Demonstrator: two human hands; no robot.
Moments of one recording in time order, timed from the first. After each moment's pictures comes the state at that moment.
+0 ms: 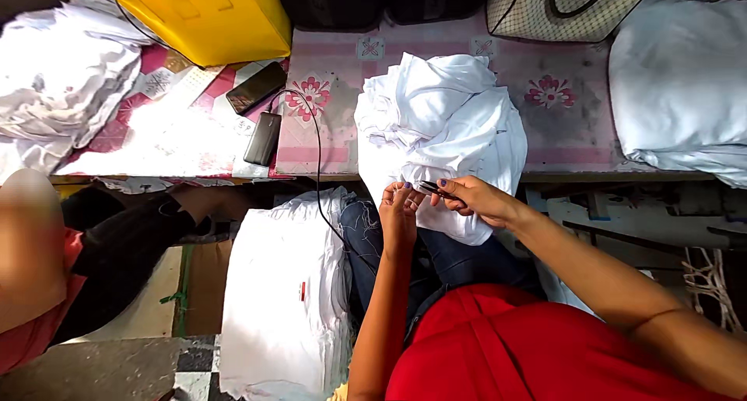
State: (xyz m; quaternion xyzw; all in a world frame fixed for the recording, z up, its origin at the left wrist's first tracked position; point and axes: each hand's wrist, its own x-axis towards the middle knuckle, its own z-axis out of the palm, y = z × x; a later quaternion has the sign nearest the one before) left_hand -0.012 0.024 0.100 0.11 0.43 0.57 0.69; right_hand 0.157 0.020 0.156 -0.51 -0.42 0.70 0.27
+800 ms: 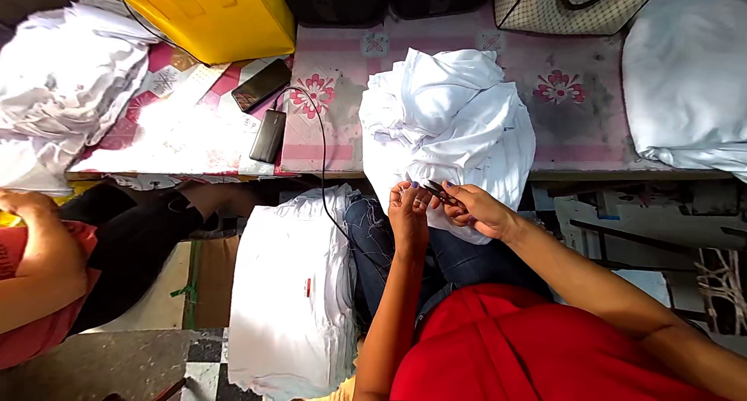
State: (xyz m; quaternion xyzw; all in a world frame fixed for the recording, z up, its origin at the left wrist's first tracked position) left_hand -0.001 0.016 0.104 0.08 0.41 0.60 0.68; right_hand 0.144 0.007 0.135 -0.47 -0.30 0.77 0.32
